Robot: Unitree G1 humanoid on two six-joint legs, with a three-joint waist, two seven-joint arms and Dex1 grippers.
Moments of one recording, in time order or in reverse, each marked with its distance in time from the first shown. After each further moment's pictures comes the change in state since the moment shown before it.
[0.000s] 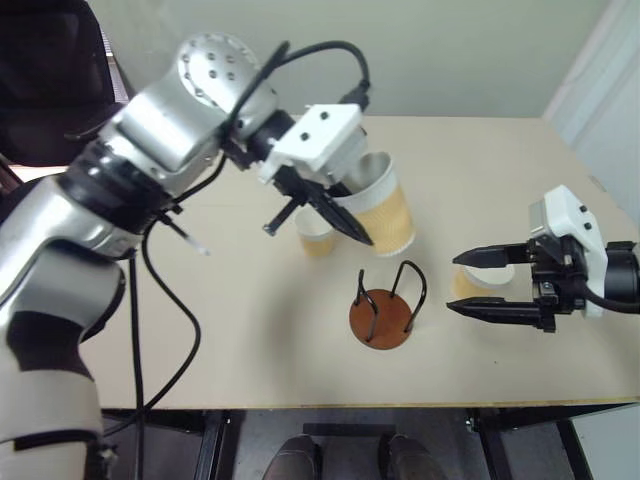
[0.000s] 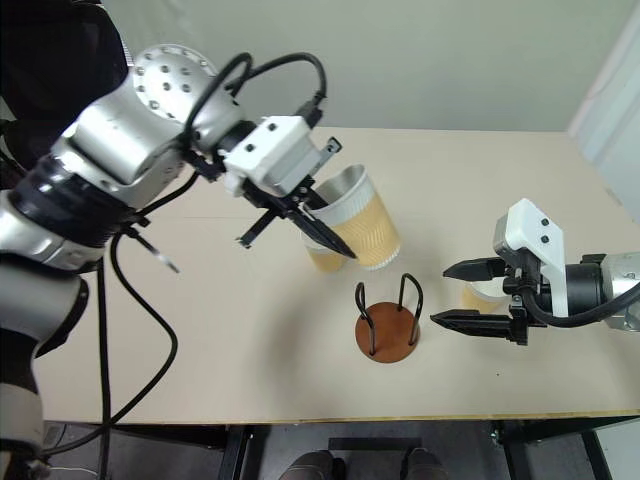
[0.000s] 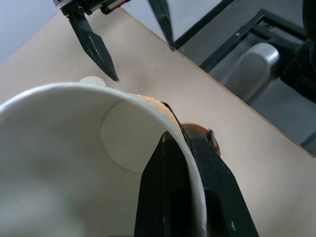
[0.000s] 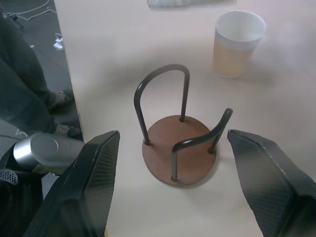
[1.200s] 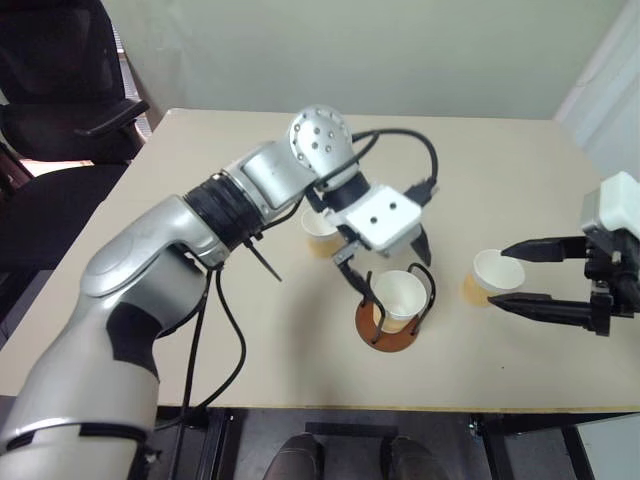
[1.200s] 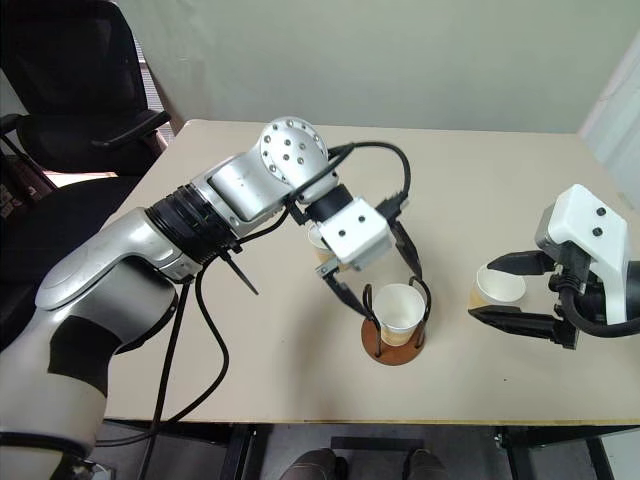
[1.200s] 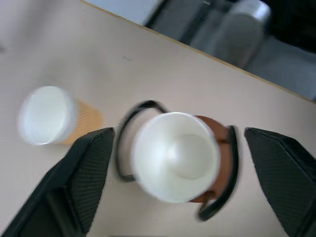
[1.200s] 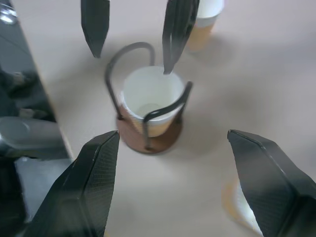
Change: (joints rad) left arm 0.047 -0.252 -0.004 0.158 0.191 -0.253 -0.001; right arm 0.149 -0.179 -0.244 -0.022 0.016 0.062 -0.026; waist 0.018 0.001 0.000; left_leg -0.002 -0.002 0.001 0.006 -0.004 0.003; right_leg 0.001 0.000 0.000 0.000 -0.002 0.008
